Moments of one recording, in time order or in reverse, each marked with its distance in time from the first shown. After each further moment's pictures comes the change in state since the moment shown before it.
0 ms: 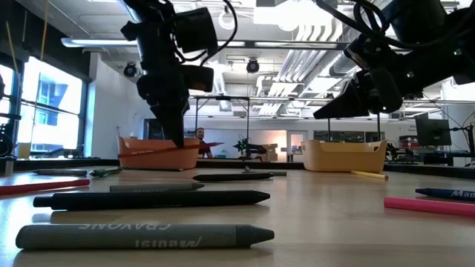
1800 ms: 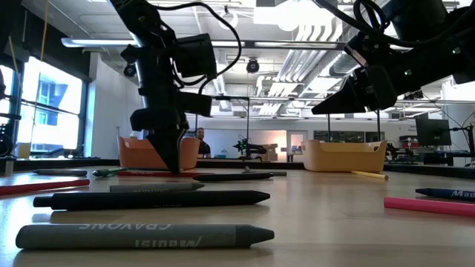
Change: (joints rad) left arm 0.011 0.094 -0.075 0.117 -0.026 0.061; right arm 0.000 0.000 0.000 0.036 0.031 -0.007
